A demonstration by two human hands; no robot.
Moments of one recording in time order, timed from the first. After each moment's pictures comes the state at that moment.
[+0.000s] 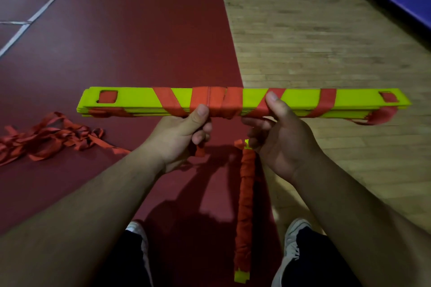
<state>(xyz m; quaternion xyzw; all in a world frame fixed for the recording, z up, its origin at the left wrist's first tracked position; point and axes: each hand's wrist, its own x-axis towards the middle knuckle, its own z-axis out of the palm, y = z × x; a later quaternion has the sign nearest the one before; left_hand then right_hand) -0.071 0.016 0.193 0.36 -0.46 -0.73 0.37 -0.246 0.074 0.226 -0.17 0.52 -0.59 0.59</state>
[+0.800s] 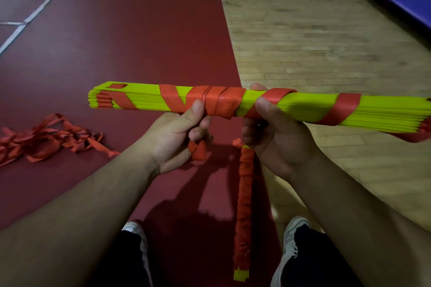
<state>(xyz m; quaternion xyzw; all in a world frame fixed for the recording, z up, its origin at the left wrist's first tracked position) -0.069 0.014 0.193 0.25 -0.39 -0.82 0.34 -0.250 0.082 0.221 -0.26 0.40 -0.61 0.63</state>
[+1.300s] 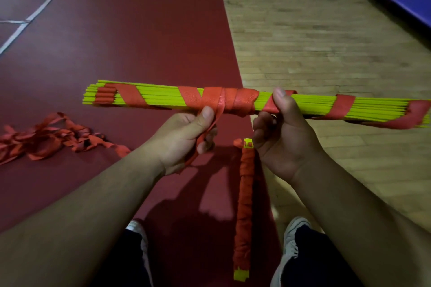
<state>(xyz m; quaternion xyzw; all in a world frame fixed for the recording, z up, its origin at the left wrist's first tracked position) -0.072 0.018 0.187 0.30 -0.53 -0.73 0.31 -0.248 0.078 0.230 -0.12 0.44 -0.66 0.60</state>
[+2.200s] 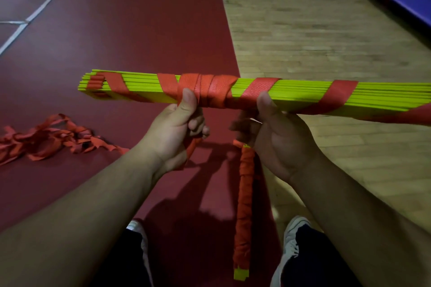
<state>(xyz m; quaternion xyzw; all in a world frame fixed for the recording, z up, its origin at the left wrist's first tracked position) -0.078 0.011 0.190 0.28 -0.42 -0.75 0.43 -0.244 0.081 0.220 -0.31 0.39 -0.61 0.61</state>
